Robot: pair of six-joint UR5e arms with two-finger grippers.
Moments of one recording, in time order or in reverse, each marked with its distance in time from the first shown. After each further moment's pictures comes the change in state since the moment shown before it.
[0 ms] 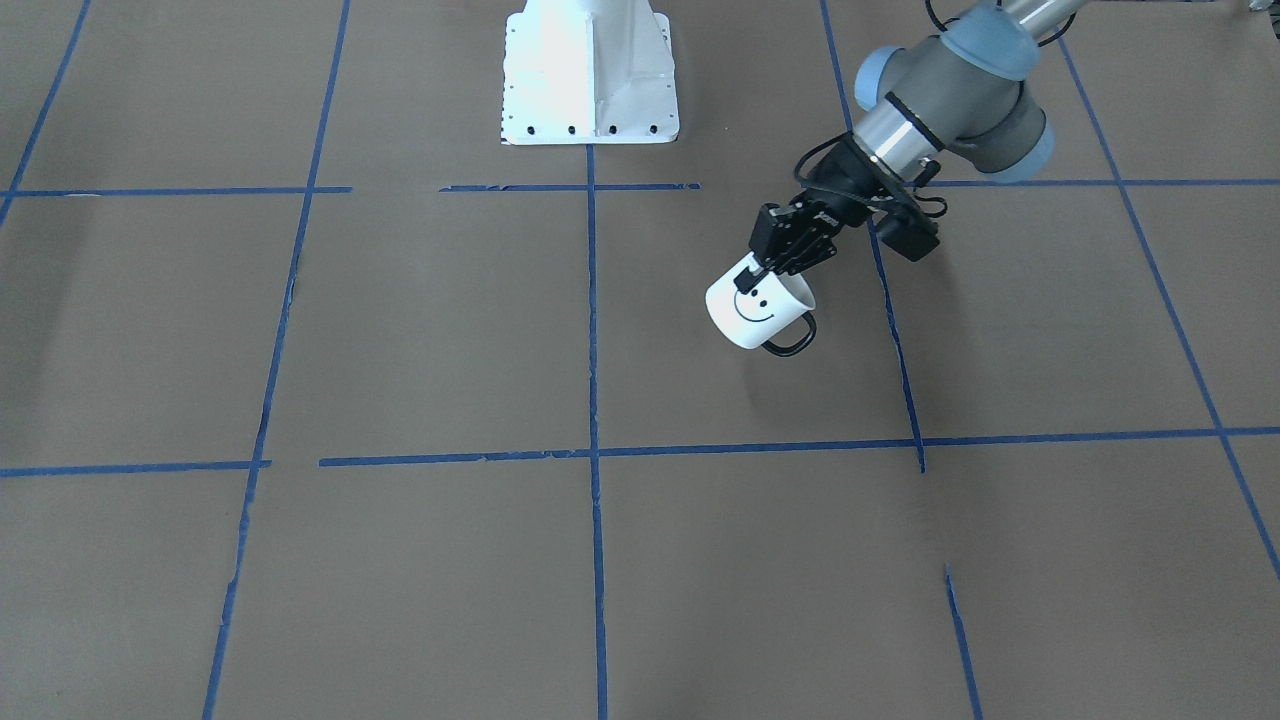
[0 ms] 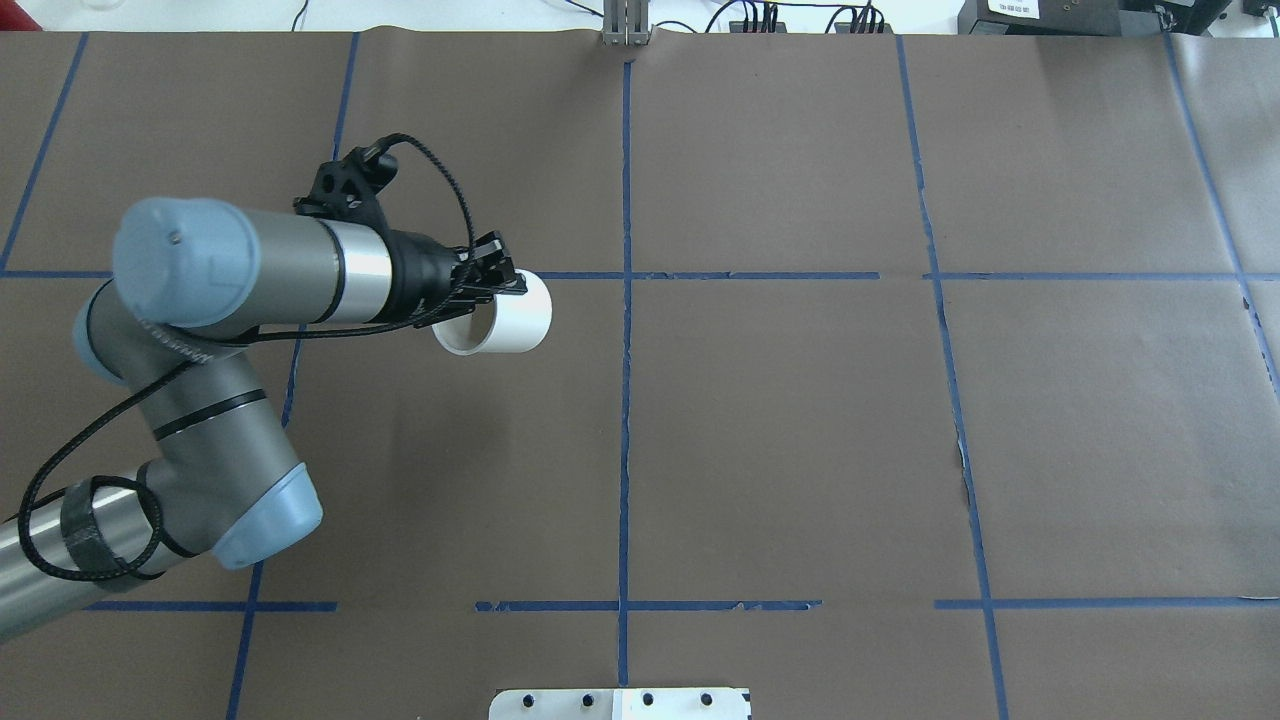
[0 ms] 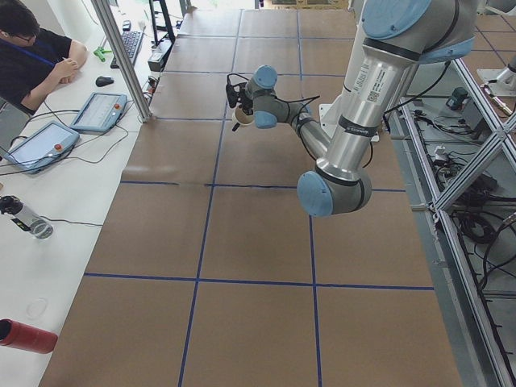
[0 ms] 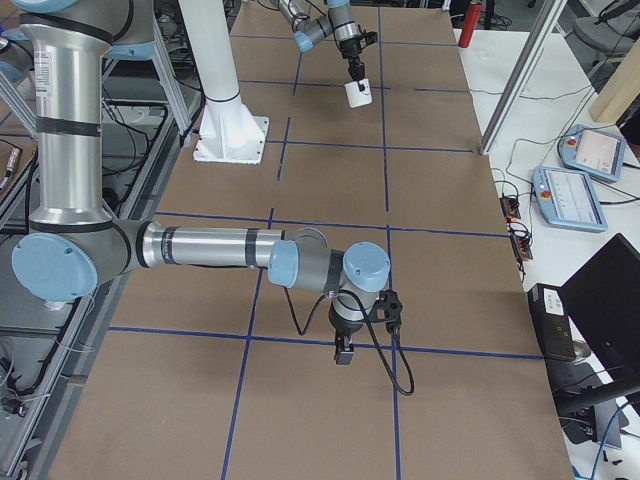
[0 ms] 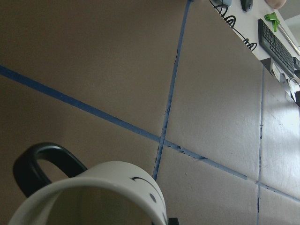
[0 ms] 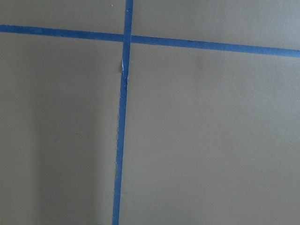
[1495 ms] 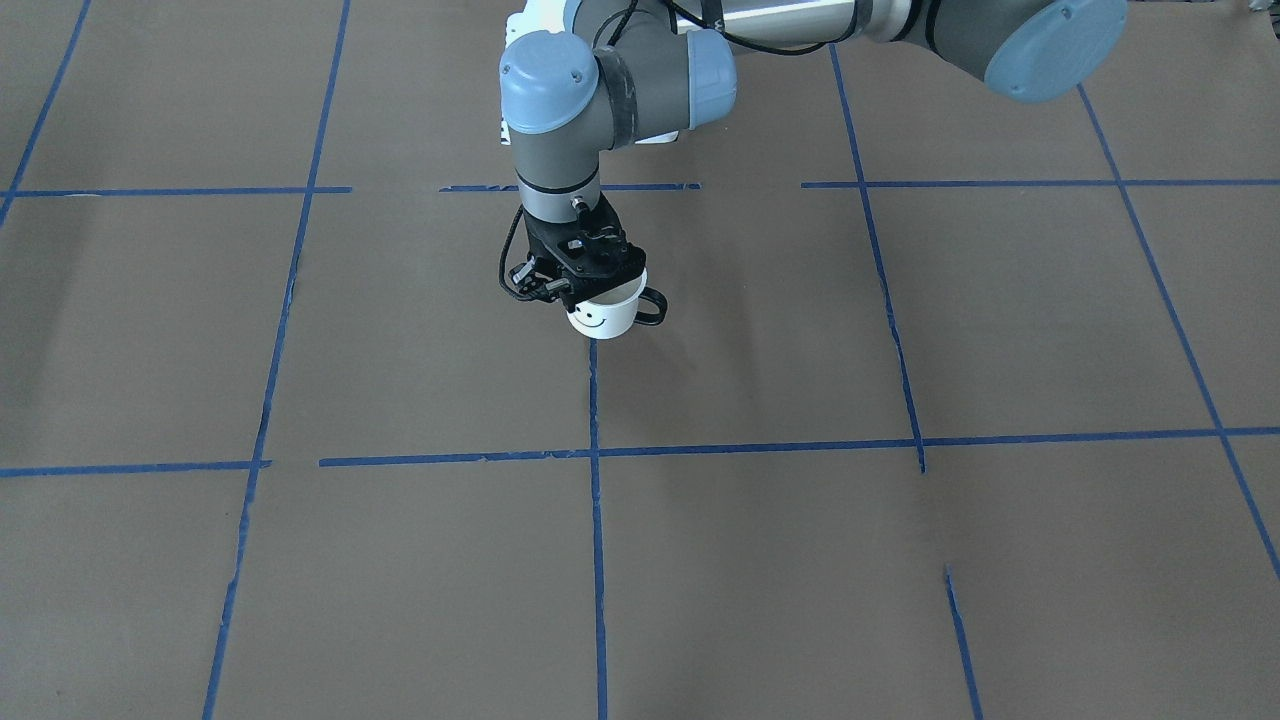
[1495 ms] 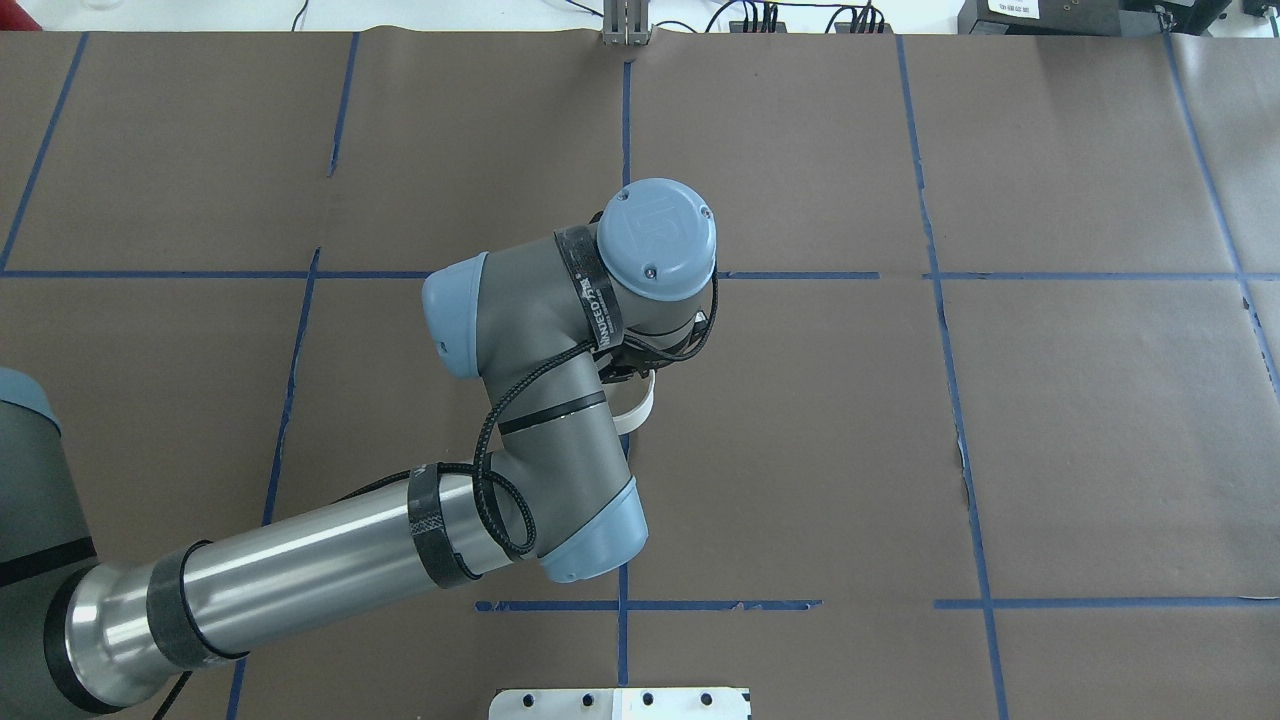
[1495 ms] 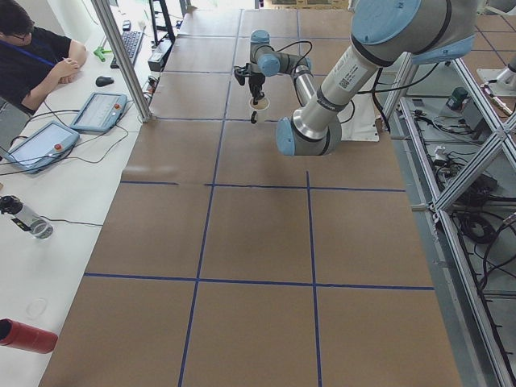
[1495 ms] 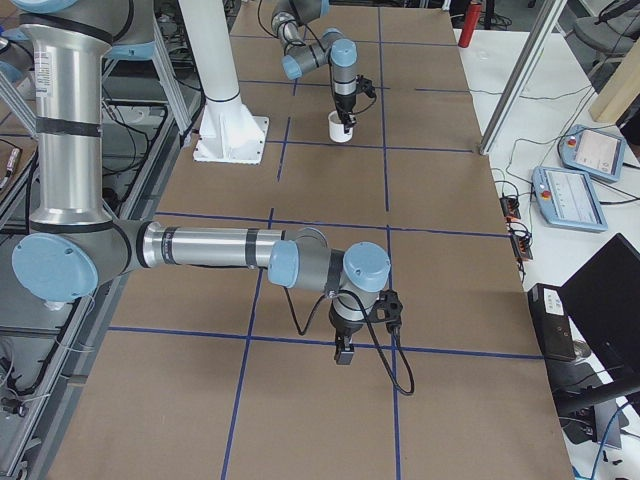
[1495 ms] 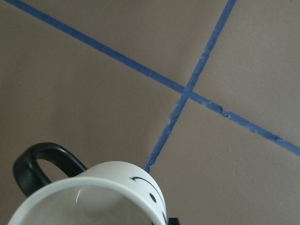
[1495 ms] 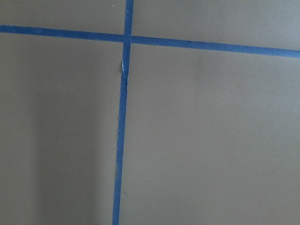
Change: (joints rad) left arm 0.156 -0.478 0.347 0.693 0.003 0.016; right arm 0.000 0.000 0.000 0.000 0.000 0.000
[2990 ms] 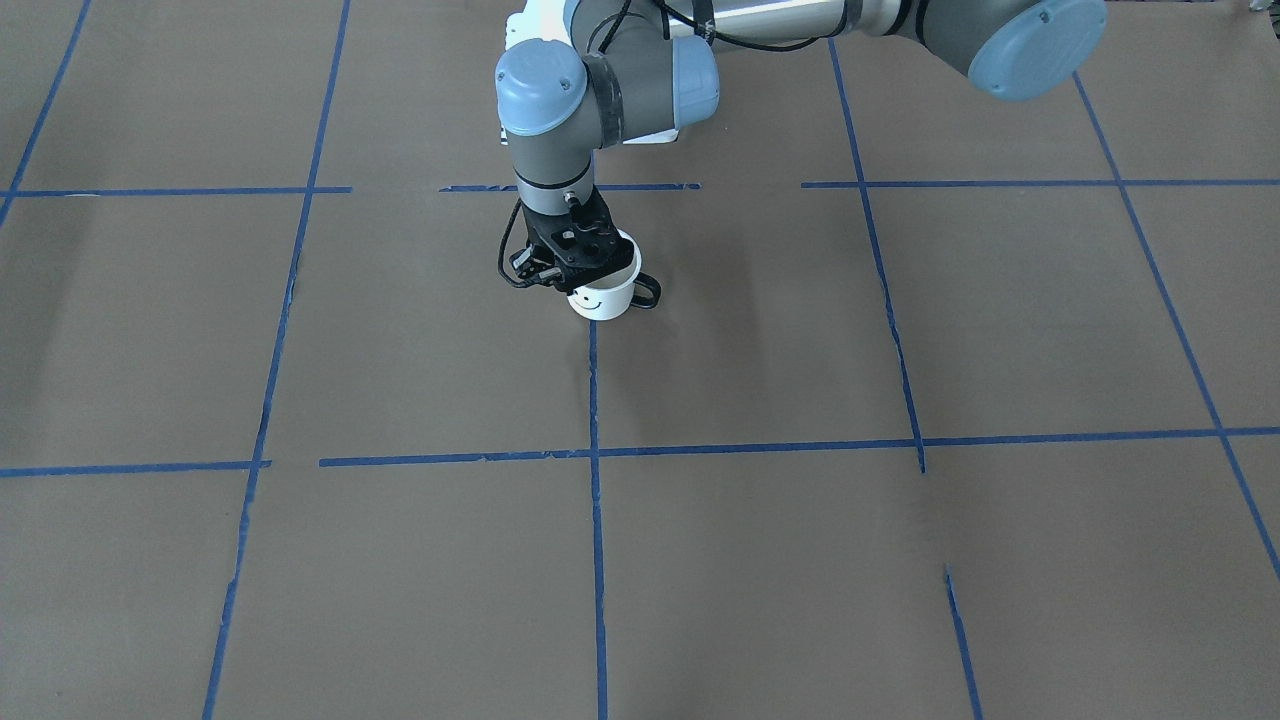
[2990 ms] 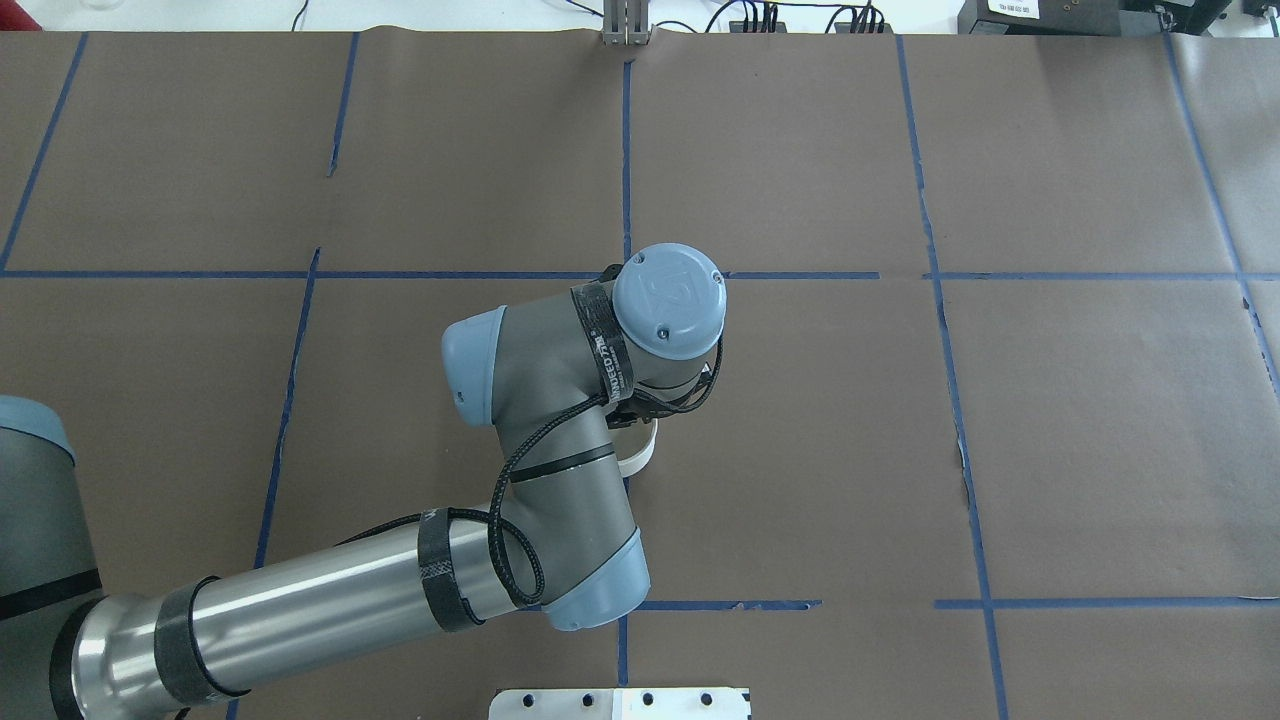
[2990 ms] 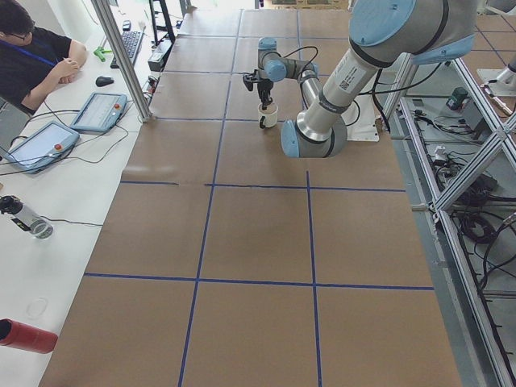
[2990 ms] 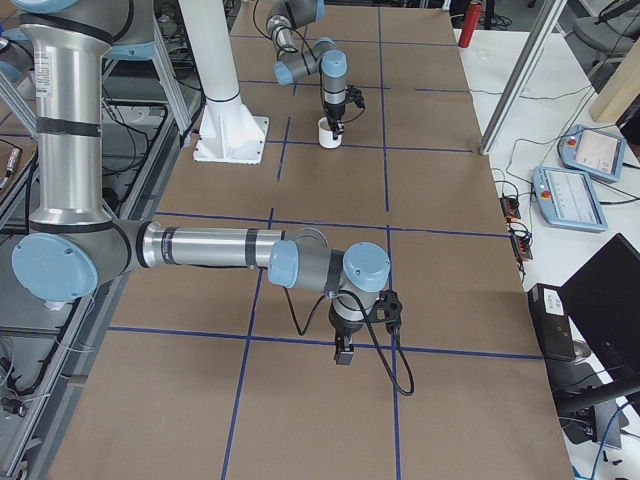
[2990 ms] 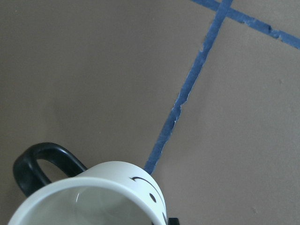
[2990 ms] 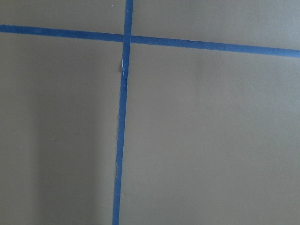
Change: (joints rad) left arm 0.052 0.012 0.013 -0.008 0.004 0.001; right arm 0.000 -0.001 0.000 0.000 0.000 0.000
